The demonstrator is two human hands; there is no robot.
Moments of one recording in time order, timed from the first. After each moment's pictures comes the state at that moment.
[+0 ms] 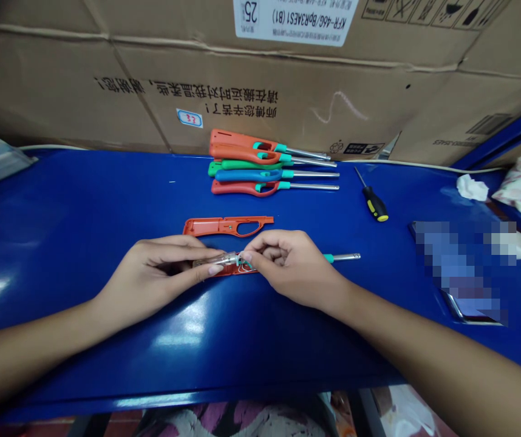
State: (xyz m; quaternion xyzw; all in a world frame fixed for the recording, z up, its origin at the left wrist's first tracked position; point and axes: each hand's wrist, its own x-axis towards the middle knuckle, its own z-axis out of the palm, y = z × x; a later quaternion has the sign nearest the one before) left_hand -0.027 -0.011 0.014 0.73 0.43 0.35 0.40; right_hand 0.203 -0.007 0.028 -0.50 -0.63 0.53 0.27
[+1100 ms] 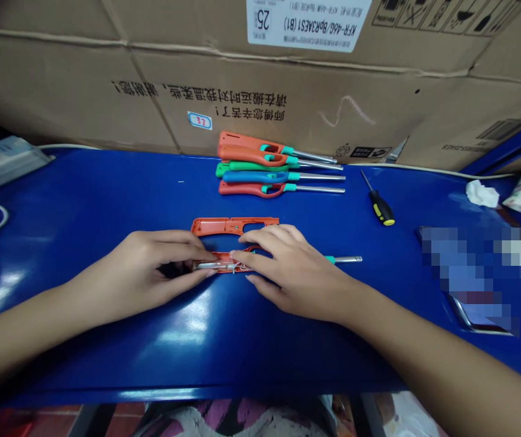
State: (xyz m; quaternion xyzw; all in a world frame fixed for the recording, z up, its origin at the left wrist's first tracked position) left_hand -0.049 -0.004 0.033 0.88 0.36 0.21 0.22; right_hand 0.221 -0.005 0.018 -0.30 -0.94 0.10 0.13
